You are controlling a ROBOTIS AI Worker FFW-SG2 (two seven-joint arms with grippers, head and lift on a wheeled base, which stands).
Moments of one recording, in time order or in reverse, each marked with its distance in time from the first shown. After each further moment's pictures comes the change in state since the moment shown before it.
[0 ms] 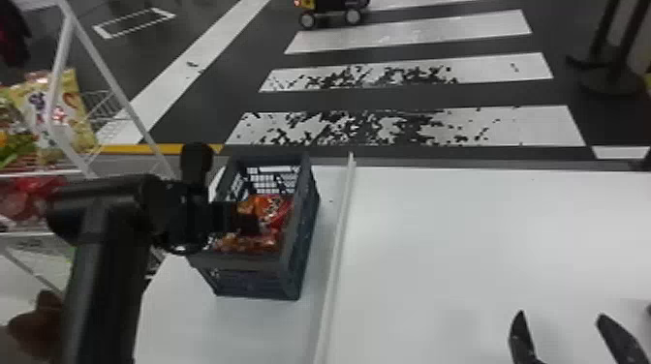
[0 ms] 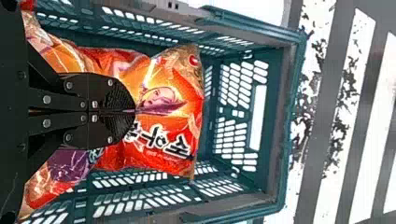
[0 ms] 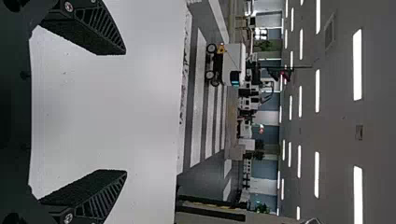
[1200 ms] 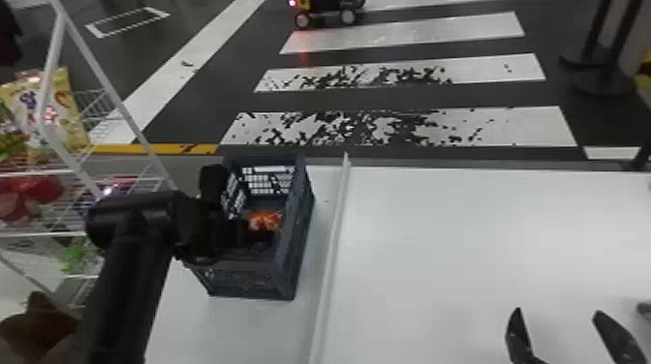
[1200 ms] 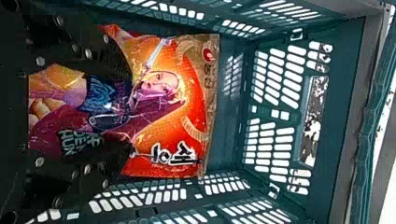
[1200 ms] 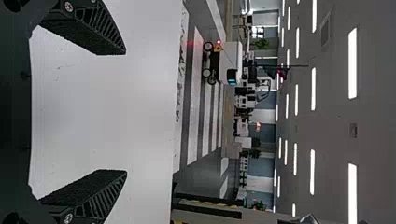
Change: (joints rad) left arm -0.070 -0.005 -0.107 0.321 -0.004 -0.183 -0.023; right arm 0.002 0.000 -0.011 -0.003 0.001 -0.014 0.000
